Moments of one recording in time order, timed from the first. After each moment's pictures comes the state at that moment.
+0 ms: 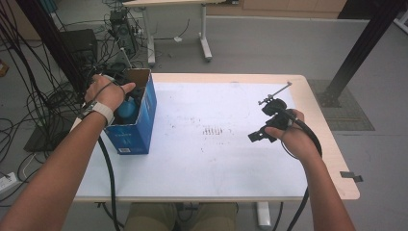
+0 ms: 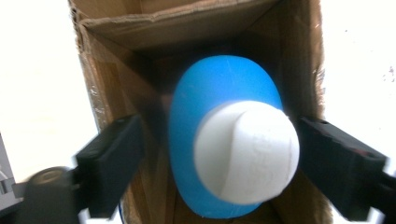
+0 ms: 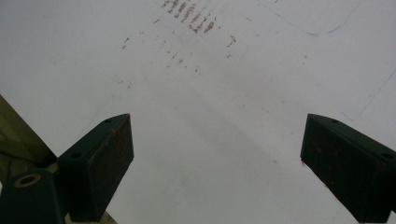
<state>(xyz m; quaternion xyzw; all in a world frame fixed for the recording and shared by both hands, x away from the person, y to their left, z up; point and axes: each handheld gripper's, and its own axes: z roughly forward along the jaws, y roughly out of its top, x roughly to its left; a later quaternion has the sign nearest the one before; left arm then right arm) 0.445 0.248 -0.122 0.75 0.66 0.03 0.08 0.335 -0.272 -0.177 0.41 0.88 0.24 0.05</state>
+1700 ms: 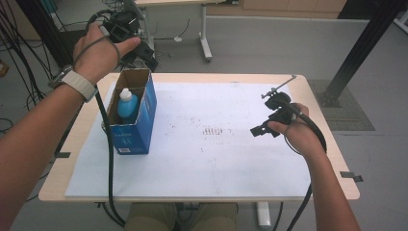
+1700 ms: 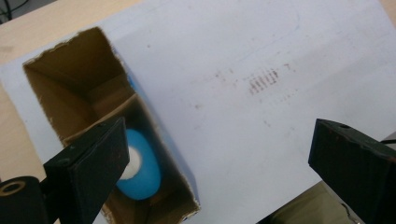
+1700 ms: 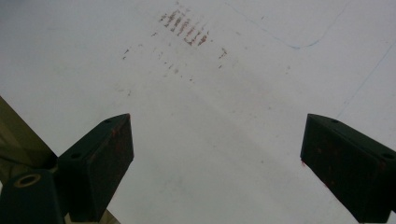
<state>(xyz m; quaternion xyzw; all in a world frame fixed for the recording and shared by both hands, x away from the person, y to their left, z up) 0.404 0.218 0.008 0.84 0.50 0.05 0.20 0.330 -0.273 -0.156 0.41 0.88 0.24 0.07</state>
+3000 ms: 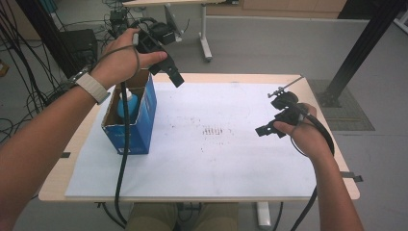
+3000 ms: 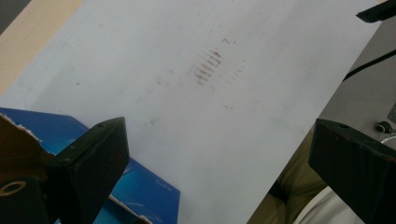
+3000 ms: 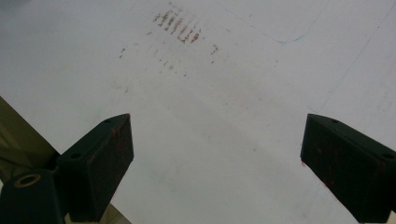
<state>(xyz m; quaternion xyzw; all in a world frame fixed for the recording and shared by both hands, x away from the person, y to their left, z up) 0.420 0.161 -0.007 0.94 0.30 0.00 0.18 0.315 -0.281 -0.146 0.42 0.87 0.24 0.08</state>
